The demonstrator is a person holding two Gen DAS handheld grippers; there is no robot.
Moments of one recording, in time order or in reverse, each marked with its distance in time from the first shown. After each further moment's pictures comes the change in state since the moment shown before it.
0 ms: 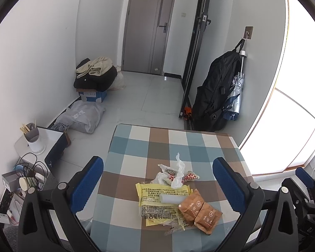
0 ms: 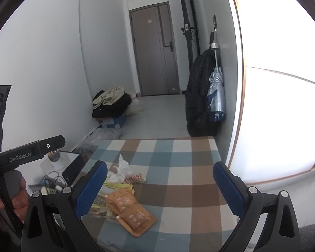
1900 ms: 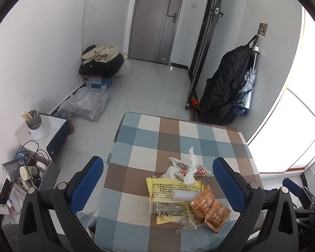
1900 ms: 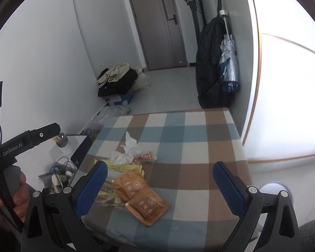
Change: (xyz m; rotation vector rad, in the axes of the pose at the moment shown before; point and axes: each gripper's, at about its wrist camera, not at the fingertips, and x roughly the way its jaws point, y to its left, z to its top) left arm 0.026 0.027 0.001 -0.065 0.093 0.022; right arm 0.055 0.006 -0.009 0.048 0.237 0.091
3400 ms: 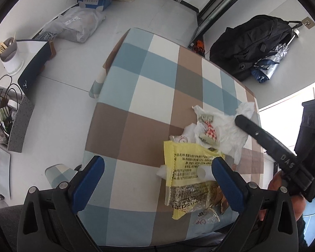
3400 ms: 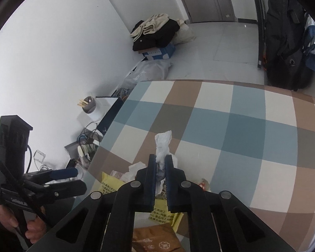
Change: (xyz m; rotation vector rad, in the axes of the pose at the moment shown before) left arm 0.098 0.047 -0.021 -0.194 0.505 -0.145; right arm 0.164 0.029 0.044 -0.064 0.312 0.300
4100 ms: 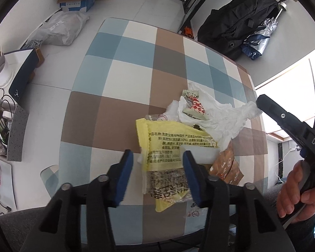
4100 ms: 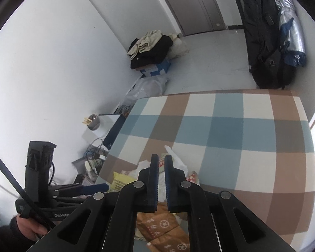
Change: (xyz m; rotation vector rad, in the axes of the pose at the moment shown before) left arm 0.012 -0.022 -0.015 0.122 0.042 0.010; right arm -0.042 -0.015 -0.015 0.103 -0.080 0.014
